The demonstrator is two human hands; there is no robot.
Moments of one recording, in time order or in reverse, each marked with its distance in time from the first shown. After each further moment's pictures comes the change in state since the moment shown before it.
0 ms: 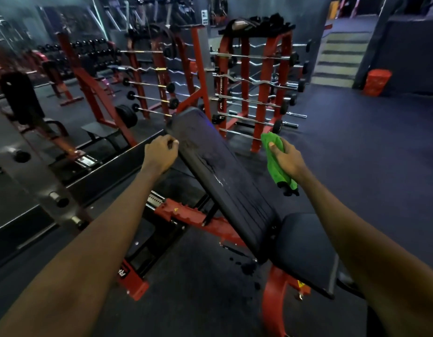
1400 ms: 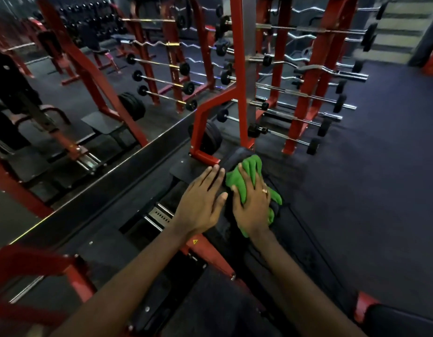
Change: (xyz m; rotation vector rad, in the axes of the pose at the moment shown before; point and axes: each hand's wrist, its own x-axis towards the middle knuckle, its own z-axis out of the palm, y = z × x) left_hand 0.305 -0.156 0.158 0.156 -0.210 0.434; right_hand 0.342 -0.052 0.374 -0.168 0.157 -0.287
